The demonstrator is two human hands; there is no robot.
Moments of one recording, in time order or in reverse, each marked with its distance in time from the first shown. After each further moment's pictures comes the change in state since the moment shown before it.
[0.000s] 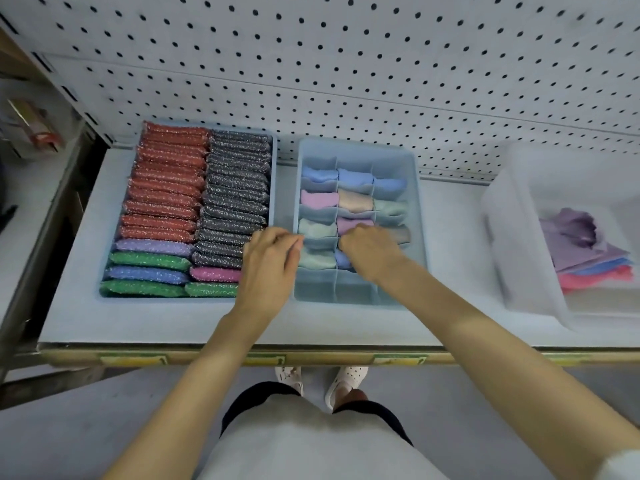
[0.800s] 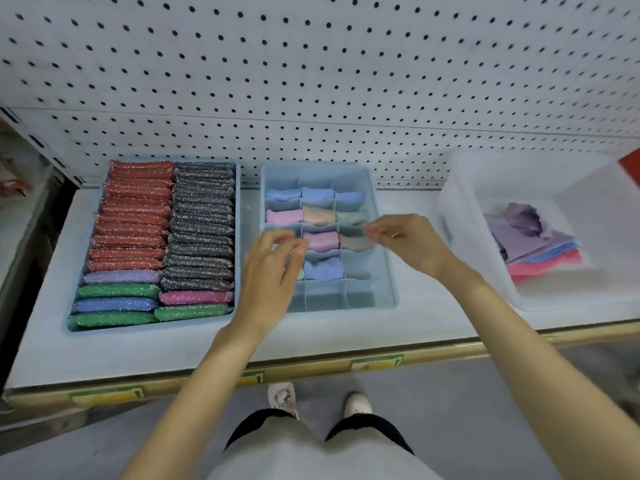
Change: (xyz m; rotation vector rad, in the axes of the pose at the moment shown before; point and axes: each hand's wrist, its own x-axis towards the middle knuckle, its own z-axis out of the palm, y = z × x) left_hand 0.003 0.053 0.001 -0.268 -0.037 0.113; right_hand -0.074 0.099 0.010 1.062 0.383 0.221
